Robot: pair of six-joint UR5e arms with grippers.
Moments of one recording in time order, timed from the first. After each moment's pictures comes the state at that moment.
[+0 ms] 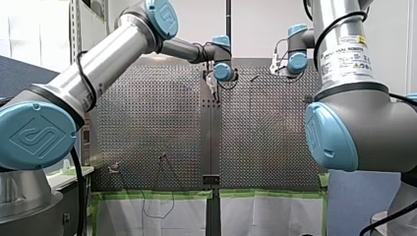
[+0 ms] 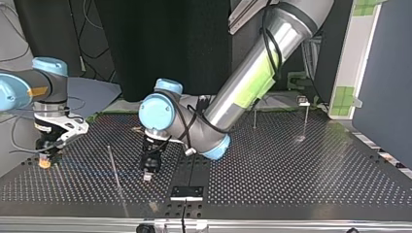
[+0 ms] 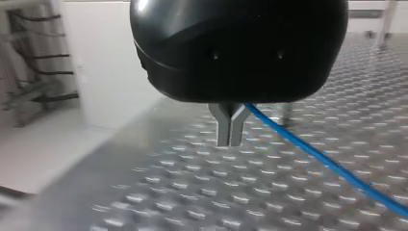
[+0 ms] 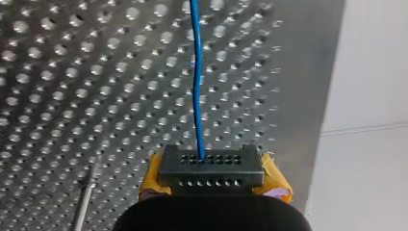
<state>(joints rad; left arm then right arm) -0.65 -2.32 -0.78 -3.03 -1.88 -1.81 1.76 -1.21 1.33 -0.16 1.63 1.68</state>
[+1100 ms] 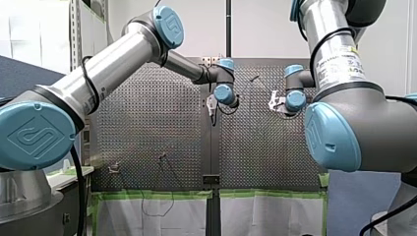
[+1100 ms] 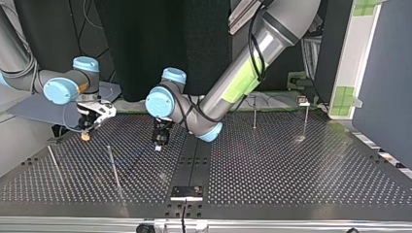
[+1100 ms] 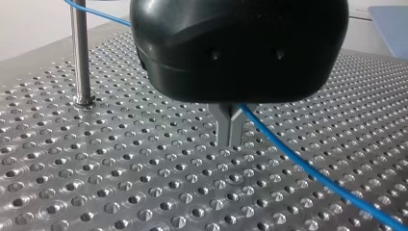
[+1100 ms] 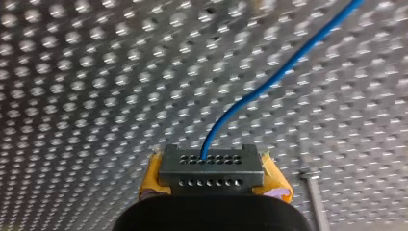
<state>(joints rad) -0.66 -2.39 -0.90 -3.05 -1.90 -1.76 1.77 -1.01 1.47 -0.31 1.64 1.75</state>
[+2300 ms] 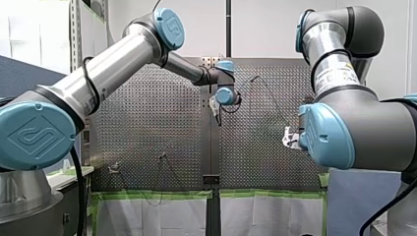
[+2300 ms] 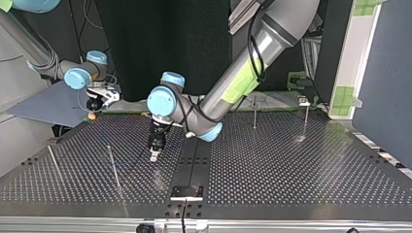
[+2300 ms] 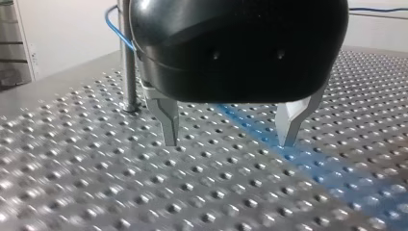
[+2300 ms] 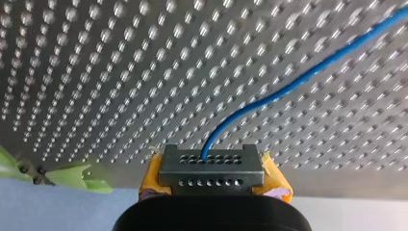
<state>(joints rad) -0.66 -2.40 -0.90 -2.91 -1.87 -1.84 1.66 -0.77 1.56 -0.60 1.63 1.68</state>
